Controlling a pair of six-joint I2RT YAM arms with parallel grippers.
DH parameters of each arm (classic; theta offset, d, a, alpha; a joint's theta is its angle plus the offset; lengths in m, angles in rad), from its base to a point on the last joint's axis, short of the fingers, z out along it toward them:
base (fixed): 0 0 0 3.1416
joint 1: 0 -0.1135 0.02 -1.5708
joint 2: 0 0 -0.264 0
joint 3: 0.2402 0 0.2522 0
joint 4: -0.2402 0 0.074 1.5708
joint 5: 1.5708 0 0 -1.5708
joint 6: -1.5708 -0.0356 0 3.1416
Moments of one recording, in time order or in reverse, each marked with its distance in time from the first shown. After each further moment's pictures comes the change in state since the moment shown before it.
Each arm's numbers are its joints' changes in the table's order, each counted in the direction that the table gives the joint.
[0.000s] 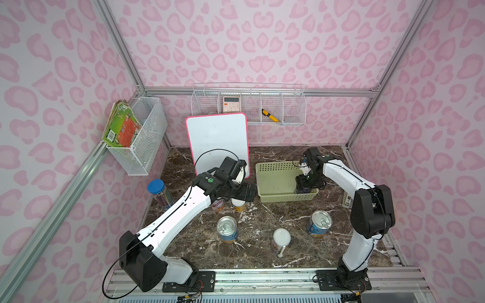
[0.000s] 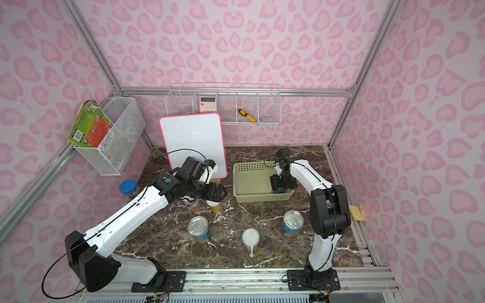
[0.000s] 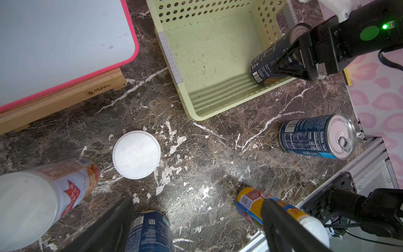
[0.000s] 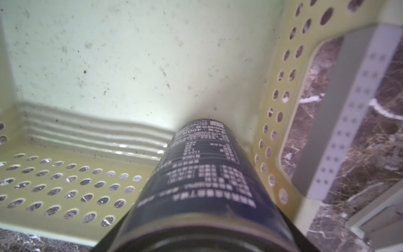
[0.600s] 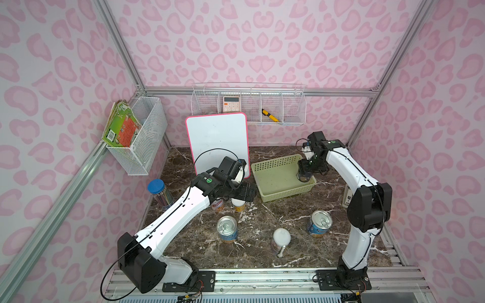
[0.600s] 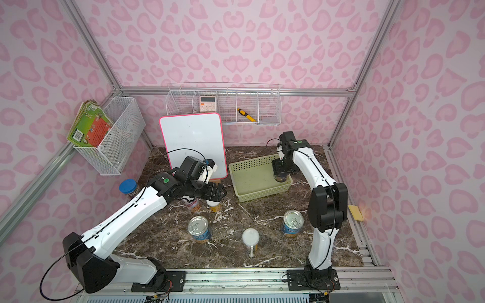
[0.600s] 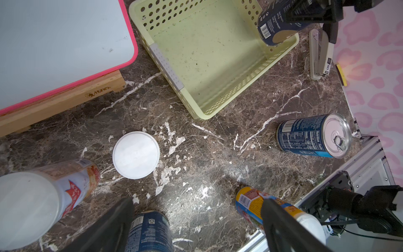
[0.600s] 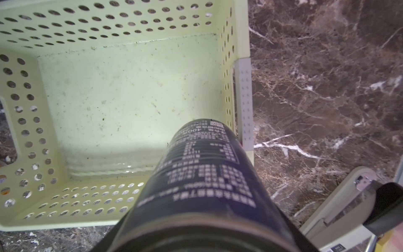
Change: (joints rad) left arm 0.001 0.013 0.000 0.000 0.003 -0.004; right arm 0.043 -0.106 0.333 -0.097 0.035 0.056
